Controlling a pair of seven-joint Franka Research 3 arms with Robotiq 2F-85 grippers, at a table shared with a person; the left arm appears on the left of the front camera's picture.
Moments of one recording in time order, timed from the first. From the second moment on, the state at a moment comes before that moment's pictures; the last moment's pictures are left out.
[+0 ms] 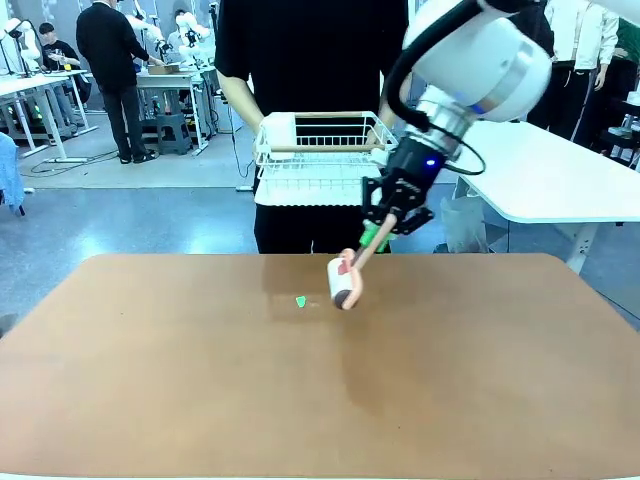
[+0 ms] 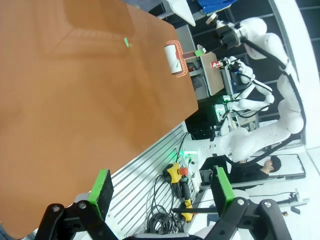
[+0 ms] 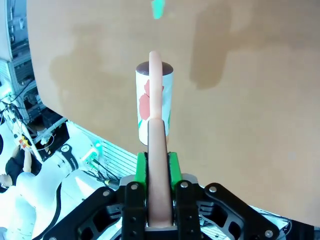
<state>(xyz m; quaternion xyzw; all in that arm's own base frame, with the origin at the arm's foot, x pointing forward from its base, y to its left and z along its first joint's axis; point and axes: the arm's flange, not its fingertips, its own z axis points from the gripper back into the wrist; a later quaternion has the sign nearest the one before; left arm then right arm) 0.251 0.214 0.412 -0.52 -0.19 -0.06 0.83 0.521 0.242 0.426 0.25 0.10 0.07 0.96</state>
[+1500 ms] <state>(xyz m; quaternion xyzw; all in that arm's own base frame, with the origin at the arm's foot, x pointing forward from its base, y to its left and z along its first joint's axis) 0.251 0.213 0.412 -0.52 -0.19 -0.06 0.83 0.549 0.105 0.389 0.27 0.09 0.02 0.96</state>
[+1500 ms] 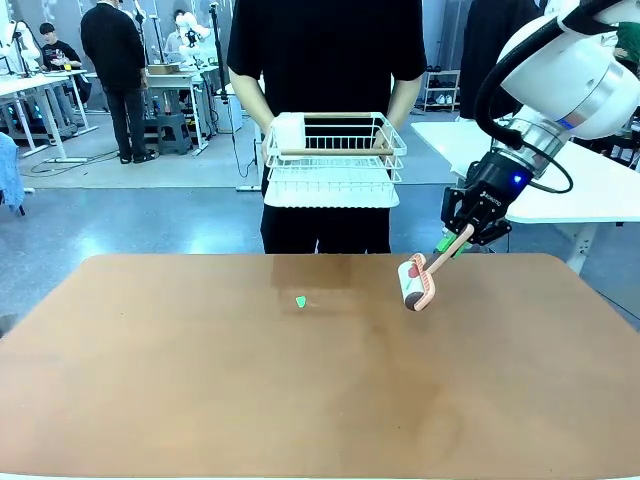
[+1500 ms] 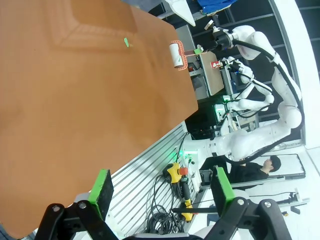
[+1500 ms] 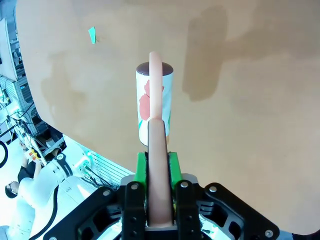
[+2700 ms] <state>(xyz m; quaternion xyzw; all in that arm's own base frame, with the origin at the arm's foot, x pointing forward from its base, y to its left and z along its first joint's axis) 0.251 0.213 0.412 -0.52 -0.19 -0.06 0.83 0.625 0.069 0.336 0.25 0.10 -0.01 0.96</state>
